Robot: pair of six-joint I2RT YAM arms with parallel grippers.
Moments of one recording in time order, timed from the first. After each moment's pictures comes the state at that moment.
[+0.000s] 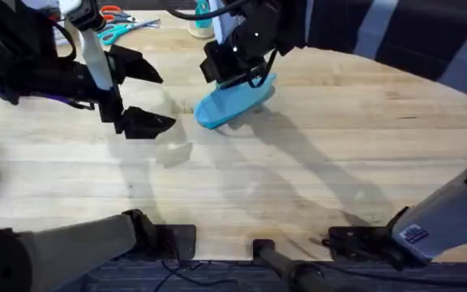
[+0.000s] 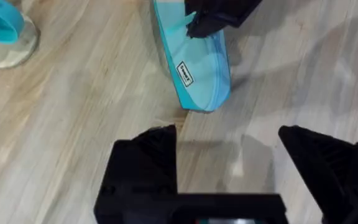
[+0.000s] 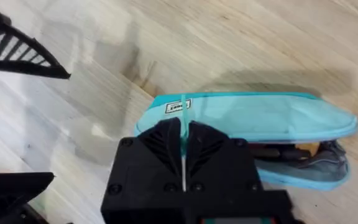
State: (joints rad) left arm 0.38 1.41 1.10 -1.20 0.83 1.54; right arm 0.72 1.87 1.59 -0.70 -0.11 0.22
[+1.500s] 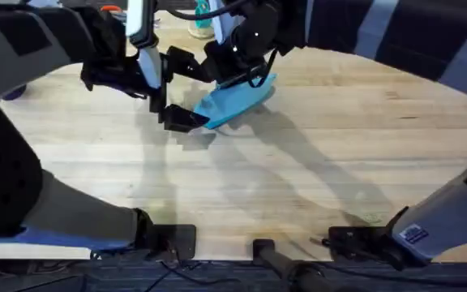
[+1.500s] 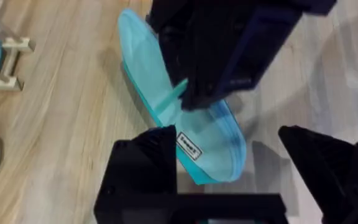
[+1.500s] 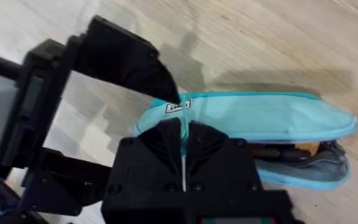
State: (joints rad) left arm 0.14 1.68 1.09 -0.97 0.97 1.64; right arm 0.72 1.87 1.59 -0.70 -0.11 0.22
